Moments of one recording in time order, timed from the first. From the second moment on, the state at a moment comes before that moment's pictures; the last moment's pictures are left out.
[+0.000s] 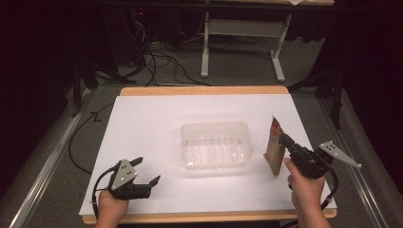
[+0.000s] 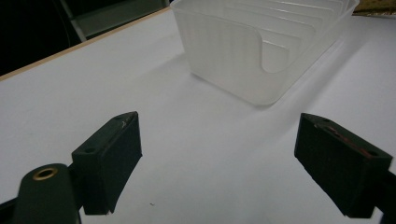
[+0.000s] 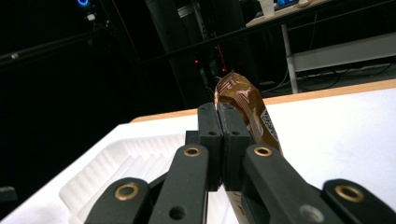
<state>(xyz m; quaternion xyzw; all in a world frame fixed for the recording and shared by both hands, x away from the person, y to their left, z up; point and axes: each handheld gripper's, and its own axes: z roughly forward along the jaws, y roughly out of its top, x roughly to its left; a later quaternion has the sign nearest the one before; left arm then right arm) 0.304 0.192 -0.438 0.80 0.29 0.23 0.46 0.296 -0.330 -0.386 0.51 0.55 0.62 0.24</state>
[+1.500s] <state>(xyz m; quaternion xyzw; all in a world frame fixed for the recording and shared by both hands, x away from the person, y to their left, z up) 0.303 0.196 -0.436 0.80 0.29 0.24 0.47 0.291 -0.318 -0.315 0.47 0.52 0.65 0.30</state>
